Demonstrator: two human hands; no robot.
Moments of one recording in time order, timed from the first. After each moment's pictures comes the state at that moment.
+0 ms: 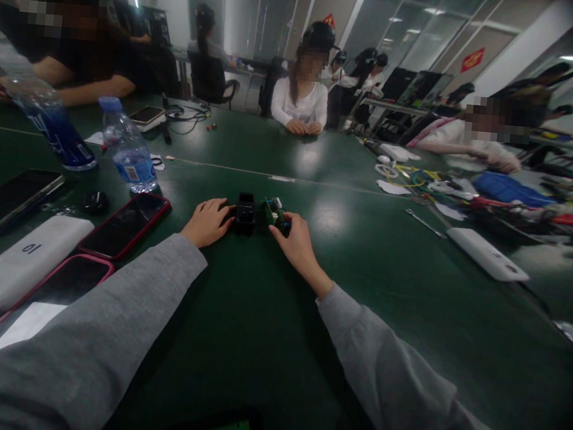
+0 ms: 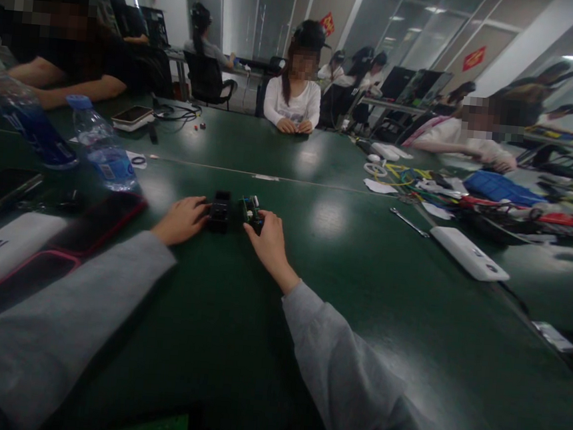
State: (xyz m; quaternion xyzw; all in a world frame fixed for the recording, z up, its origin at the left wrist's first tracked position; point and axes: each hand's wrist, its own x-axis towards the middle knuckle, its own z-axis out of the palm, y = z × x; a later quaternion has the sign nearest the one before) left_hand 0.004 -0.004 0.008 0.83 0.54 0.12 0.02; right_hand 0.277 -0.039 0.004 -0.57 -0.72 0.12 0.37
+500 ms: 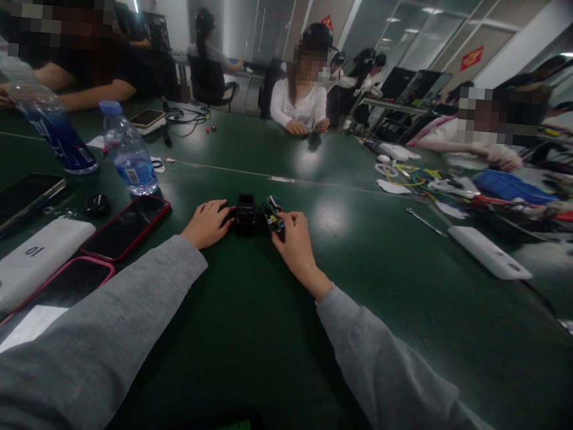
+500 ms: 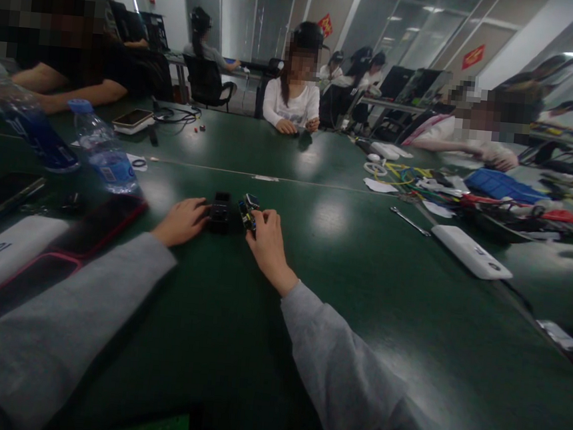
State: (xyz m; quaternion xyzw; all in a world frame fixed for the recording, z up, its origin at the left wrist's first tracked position) left_hand 0.002 0.001 0.001 0.84 0.53 0.13 0.01; right_hand 0.272 -0.046 0.003 -0.52 -0.78 -0.01 0.34
